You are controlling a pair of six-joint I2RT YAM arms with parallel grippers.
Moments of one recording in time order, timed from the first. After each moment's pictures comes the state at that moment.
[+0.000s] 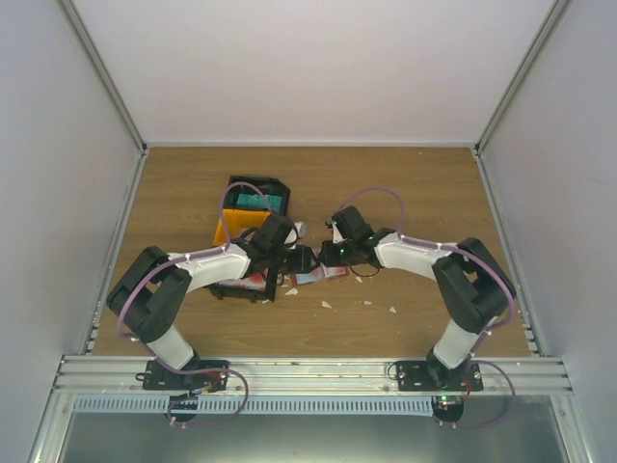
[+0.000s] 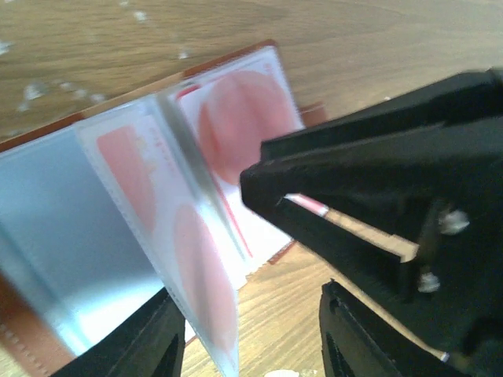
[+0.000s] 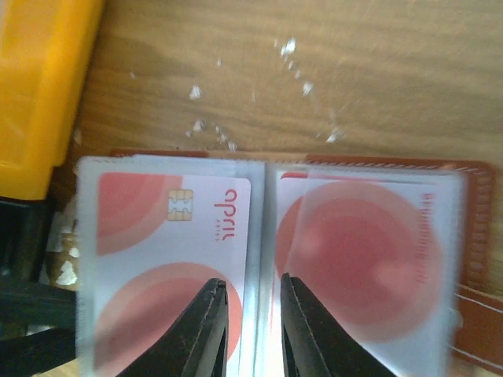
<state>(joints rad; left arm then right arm) -0.66 1.63 0.86 -0.11 0.33 -0.67 0.64 1.75 0.96 -0.22 -0.23 0.49</state>
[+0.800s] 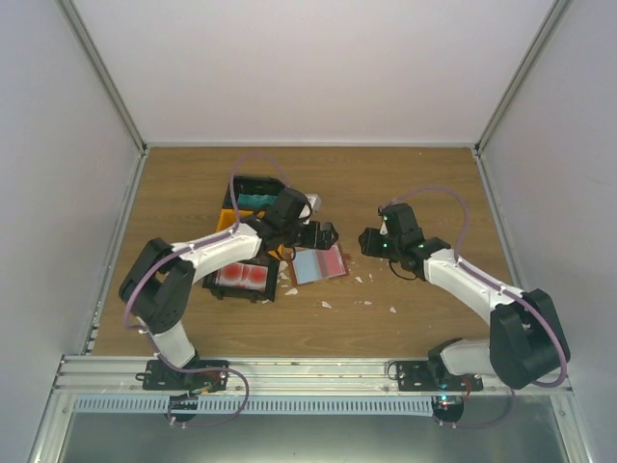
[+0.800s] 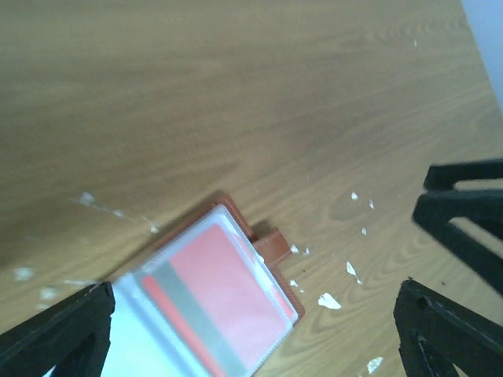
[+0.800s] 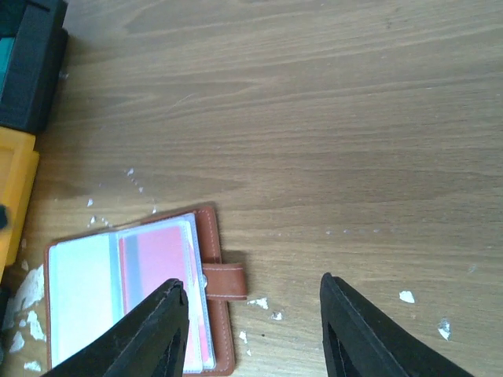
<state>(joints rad) -0.67 1.76 1.13 -0.17 0.28 -0.52 0.43 1.32 0.76 -0.27 -0.03 0.52</state>
